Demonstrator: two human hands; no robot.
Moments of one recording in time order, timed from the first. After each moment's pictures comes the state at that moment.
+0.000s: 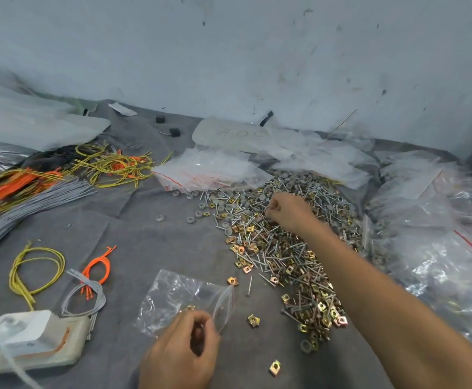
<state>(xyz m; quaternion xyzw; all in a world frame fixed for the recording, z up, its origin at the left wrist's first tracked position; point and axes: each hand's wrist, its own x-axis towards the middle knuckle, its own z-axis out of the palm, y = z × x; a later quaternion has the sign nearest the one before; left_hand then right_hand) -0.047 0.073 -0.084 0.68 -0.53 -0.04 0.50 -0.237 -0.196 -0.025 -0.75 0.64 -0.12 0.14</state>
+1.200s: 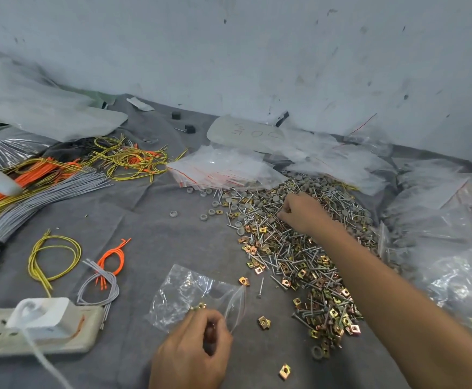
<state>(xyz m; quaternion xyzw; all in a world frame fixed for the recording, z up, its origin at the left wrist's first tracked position) -0.045 0.073 -0.090 0.66 -0.56 -0.03 0.50 -0.235 -0.211 -0.030 -0.78 0.62 -0.05 0.06</state>
